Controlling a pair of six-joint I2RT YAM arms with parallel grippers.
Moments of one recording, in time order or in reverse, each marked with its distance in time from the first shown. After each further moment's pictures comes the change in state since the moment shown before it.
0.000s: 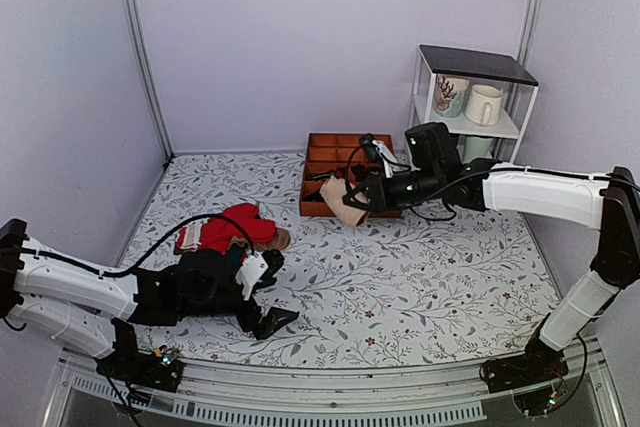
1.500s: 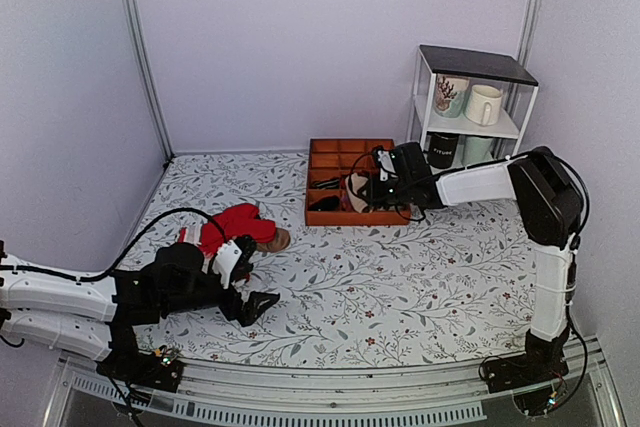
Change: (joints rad) left arm 0.091 -0.203 -0.074 -0.071 -0.079 -0.015; right arm -0.149 0.506 0.239 0.172 0.336 0.026
